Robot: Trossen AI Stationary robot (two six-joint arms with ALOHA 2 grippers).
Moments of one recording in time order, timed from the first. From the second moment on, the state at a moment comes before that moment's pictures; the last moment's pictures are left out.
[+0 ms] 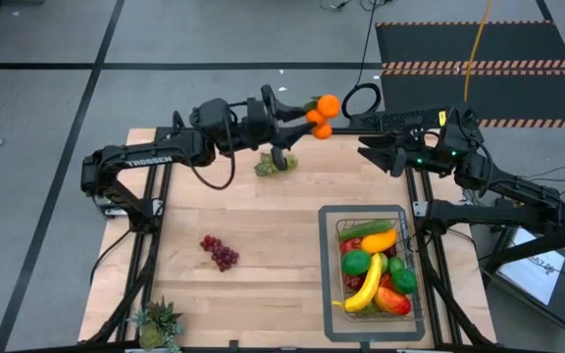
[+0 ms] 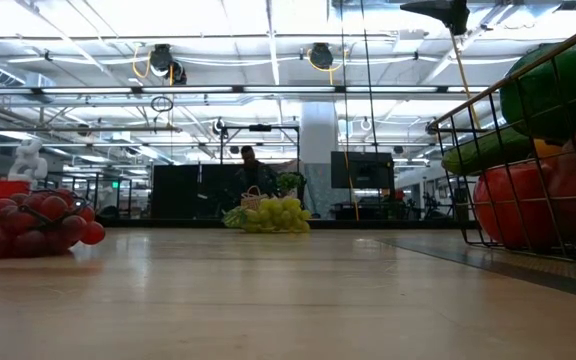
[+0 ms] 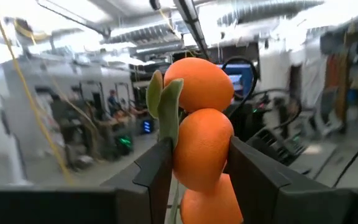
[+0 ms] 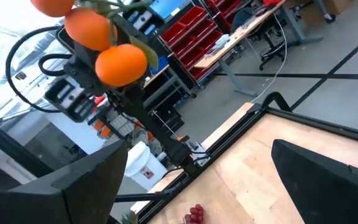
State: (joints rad) left arm 0.20 1.57 1.53 0.35 0.08 0.12; right arm -0.35 0.72 0.86 -0.14 -0.11 0.70
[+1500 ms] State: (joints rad) left arm 0.08 1.57 1.53 0.35 0.07 -0.27; right arm -0.48 0.73 0.86 0.08 -0.31 0.47
